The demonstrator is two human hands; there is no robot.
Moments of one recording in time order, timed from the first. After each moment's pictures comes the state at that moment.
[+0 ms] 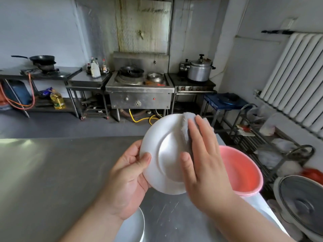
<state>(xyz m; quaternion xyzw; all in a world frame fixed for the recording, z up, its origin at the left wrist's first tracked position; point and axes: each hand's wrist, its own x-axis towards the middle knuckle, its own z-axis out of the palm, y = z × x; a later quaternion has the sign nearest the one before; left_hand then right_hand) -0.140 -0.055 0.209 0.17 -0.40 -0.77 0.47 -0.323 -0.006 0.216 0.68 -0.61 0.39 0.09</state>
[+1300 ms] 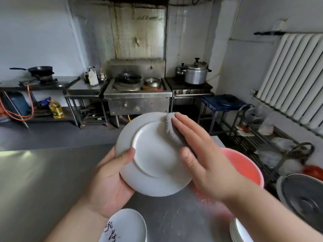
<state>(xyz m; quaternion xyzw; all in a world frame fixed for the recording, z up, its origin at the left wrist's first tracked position) -0.119 -0.074 0.226 0.17 -0.40 -0.77 0.48 -0.346 -0.011 0.254 0.74 -0.53 0.41 -0.05</state>
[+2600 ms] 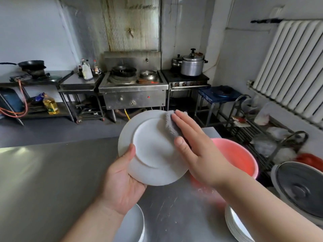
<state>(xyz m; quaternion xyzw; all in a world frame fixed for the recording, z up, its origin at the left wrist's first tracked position) -0.153 -0.061 0.199 0.19 -0.30 -0.81 0.46 -0.357 -0.018 0.231 0.70 -0.58 0.40 -0.10</state>
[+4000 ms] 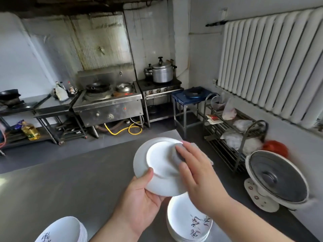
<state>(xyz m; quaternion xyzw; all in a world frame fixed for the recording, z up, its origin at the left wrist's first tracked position) -0.425 0.079 0.171 0.23 -0.29 -0.86 0.36 -0.601 0.145 0.163 0.63 -0.62 0.47 -0.03</state>
